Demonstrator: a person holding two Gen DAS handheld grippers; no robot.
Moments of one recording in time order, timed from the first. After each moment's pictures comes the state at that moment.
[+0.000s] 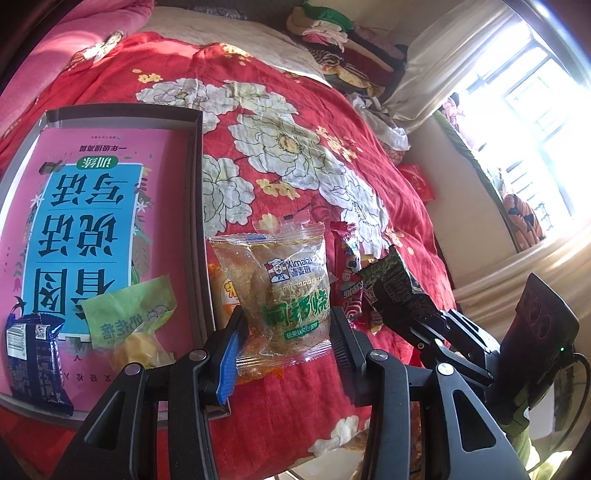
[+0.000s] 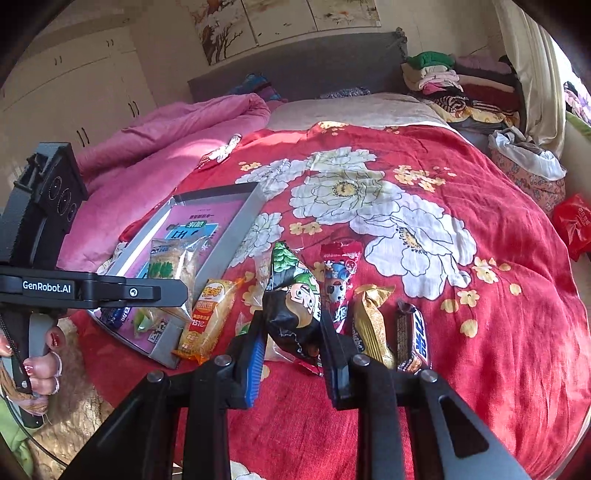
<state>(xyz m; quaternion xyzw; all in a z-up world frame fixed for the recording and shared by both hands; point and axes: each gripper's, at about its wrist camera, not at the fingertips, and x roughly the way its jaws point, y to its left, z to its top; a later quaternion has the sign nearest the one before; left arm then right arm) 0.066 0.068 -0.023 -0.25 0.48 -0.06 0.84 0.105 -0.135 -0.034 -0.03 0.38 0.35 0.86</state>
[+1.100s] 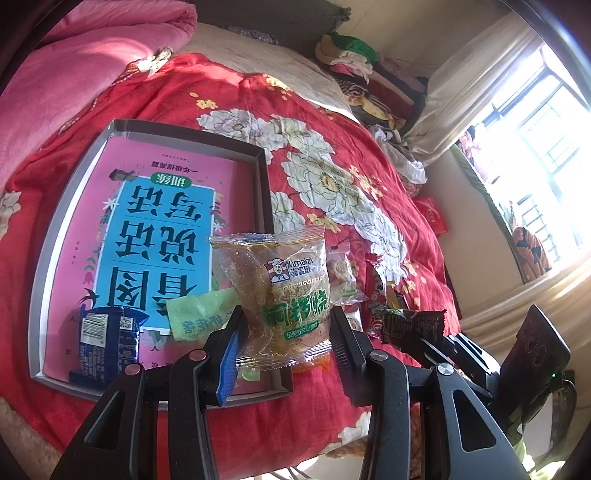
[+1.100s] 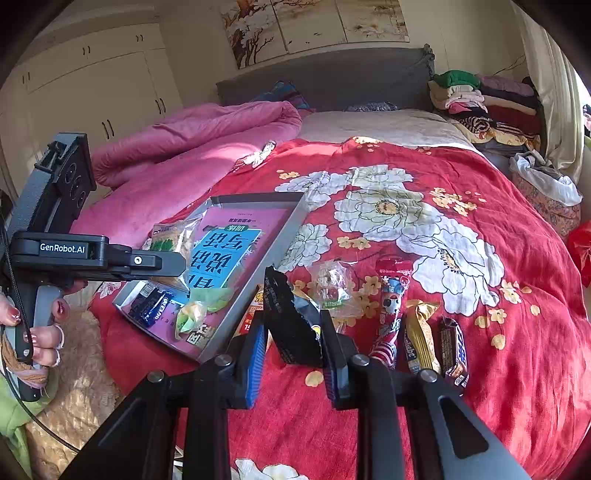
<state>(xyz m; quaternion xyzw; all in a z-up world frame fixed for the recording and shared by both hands) 0.021 0.125 0.002 -0.28 0.44 -0.01 0.85 0.075 -0.107 -0.018 -0.05 0.35 0.38 0.85</state>
